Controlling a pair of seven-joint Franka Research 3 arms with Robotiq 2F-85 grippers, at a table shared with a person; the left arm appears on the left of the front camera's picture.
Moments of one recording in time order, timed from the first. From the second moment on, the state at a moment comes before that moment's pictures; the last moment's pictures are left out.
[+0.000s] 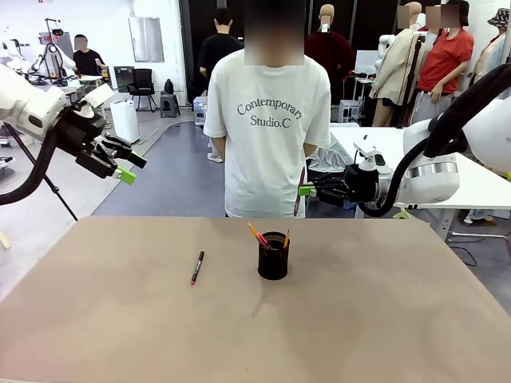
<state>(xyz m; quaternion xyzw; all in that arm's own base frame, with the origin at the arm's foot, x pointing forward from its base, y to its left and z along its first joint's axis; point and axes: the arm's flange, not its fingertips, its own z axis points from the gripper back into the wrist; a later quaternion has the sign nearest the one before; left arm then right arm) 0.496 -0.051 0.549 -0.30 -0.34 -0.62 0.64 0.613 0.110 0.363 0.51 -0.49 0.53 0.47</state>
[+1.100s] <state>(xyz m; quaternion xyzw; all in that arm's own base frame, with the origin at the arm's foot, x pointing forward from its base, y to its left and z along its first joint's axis) 0.496 -0.051 0.549 -0.30 -0.34 -0.62 0.64 0.605 0.154 0.297 0.58 -0.43 0.50 0.48</state>
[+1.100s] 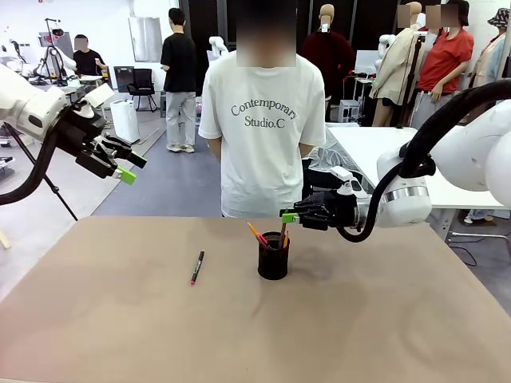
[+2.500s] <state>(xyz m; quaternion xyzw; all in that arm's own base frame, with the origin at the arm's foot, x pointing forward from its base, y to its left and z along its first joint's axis) 0.496 -0.051 0.549 -0.30 -0.34 -0.62 0.64 0.610 0.155 0.303 0.57 -0.44 0.50 0.48</state>
